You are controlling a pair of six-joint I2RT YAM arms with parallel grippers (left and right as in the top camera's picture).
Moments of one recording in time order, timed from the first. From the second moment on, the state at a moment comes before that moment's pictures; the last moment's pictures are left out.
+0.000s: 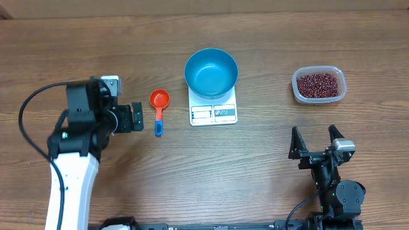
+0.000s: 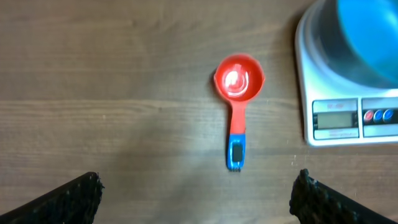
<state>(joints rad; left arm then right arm) 0.07 1.20 1.05 -0.83 0.10 0.00 -0.03 0.01 0.02 -0.03 -0.12 0.12</state>
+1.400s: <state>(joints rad) -0.02 1.82 1.23 -0.70 0.12 0.01 -0.03 0.01 0.02 -0.03 -0.12 0.12</state>
